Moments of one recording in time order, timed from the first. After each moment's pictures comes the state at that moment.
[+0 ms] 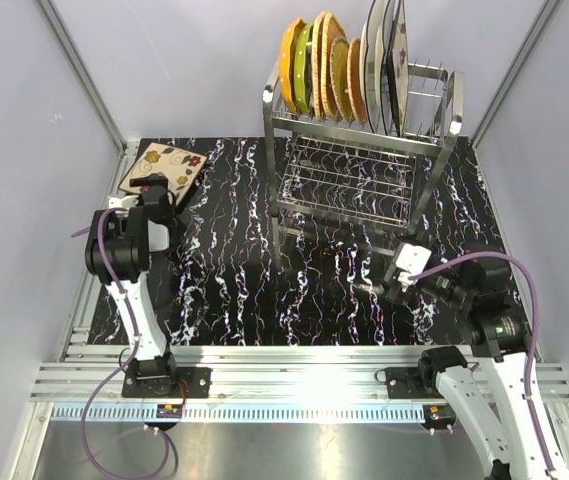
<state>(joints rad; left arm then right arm) 0.08 2.12 0.96 0.90 -0.58 -1.23 0.17 0.52 0.76 -0.60 -0.66 -0.79</state>
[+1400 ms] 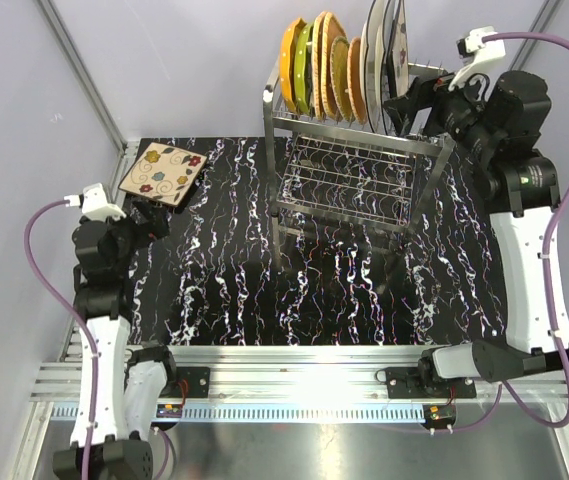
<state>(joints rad) 0.18 0.72 0.73 -0.22 0.15 -0.32 0.17 1.37 1.94 -0.59 -0.28 0.09</state>
